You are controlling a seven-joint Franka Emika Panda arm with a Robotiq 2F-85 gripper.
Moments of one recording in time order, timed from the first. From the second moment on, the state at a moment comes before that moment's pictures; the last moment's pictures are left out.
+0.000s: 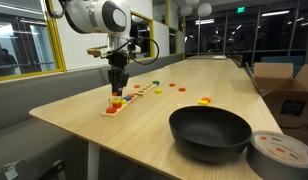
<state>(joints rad) 0.13 0.10 0.10 -2.31 0.12 2.33 0.49</state>
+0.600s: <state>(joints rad) 0.13 0.12 0.09 -2.31 0.12 2.35 0.51</state>
